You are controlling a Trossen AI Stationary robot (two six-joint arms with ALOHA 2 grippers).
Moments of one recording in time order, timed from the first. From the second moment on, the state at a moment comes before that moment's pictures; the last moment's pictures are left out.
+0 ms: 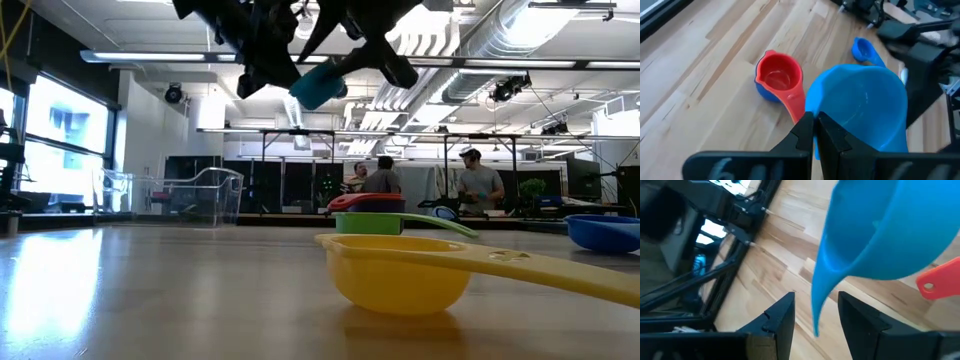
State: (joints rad) left arm 0.27 1.45 1.18 -0.45 0.14 -0.29; right arm 0.09 1.68 1.36 -0.39 0.20 1.12
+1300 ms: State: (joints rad) left arm 0.35 1.45 1.18 -0.37 0.20 -0.31; right arm -0.02 1.62 1.36 -0.59 0.16 1.00
